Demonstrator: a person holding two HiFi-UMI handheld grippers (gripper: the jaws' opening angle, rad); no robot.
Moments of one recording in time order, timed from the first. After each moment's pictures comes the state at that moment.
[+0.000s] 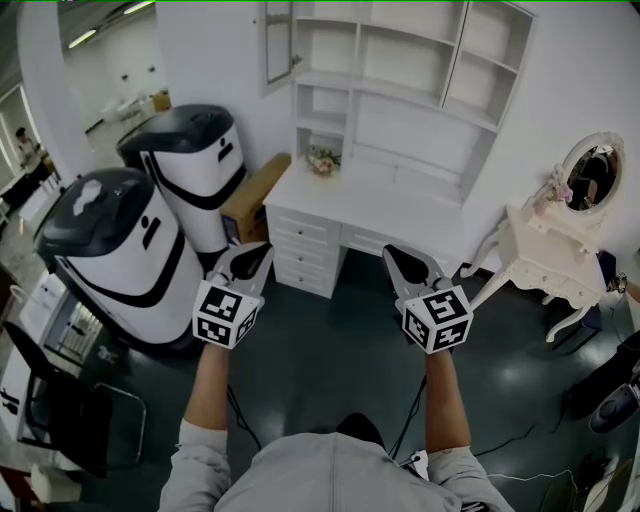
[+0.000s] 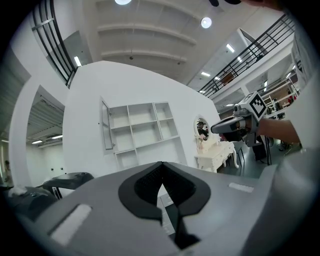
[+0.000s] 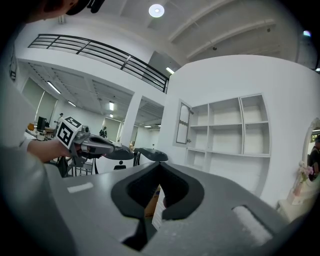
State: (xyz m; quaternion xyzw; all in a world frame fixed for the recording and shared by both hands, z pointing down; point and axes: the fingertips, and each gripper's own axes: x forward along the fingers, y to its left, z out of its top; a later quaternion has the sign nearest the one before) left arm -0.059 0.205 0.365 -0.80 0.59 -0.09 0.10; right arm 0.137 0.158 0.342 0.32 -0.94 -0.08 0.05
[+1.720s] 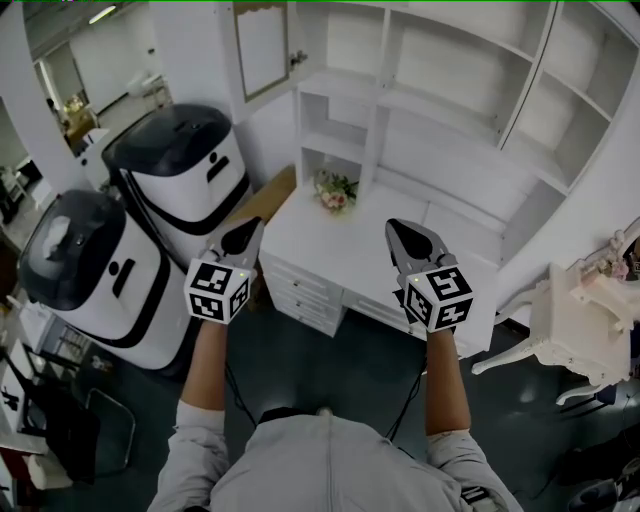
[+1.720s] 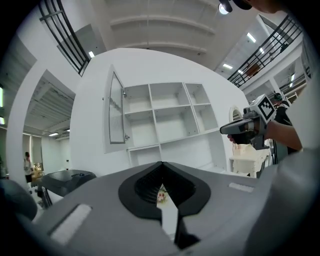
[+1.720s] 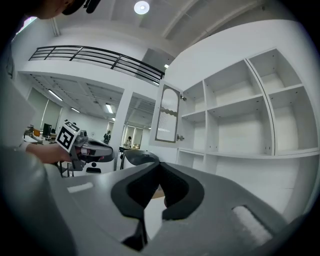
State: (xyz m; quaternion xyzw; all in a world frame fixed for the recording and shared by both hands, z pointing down) left arm -0.162 -0.171 0.346 -0.73 0.67 -0.07 0.07; right arm 0.049 -0.248 0.318 0.27 -0.96 -0.07 0.04
